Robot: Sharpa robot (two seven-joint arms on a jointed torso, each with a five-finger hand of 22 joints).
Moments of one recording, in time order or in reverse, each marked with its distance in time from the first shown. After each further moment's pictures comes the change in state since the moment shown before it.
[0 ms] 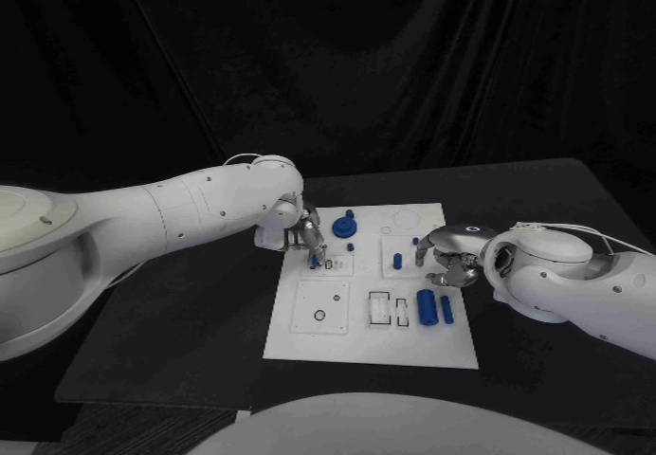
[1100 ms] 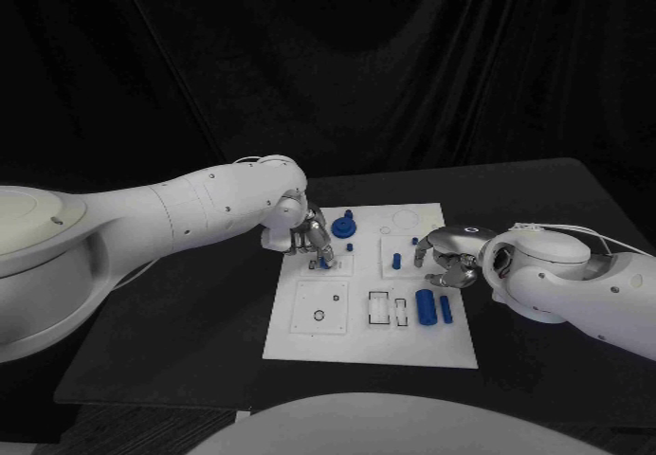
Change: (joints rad) left arm -0.003 0.027 0.000 -0.026 0.102 0.005 -0.008; left_hand 0.000 0.000 0.009 -0.008 -0.027 0.000 0.000 0.000 0.000 0.000 0.000 0.000 0.000 0.000 0.000 0.000 0.000 0.000 0.000 0.000 0.000 0.000; right arm -0.004 0.001 0.000 -0.001 0.000 -0.001 0.000; right_hand 0.000 0.000 0.000 0.000 0.000 0.000 0.000 0.000 -0.001 0.000 0.000 0.000 0.000 0.000 0.000 0.000 0.000 0.000 0.000 0.000 0.000 0.000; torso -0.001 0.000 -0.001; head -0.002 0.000
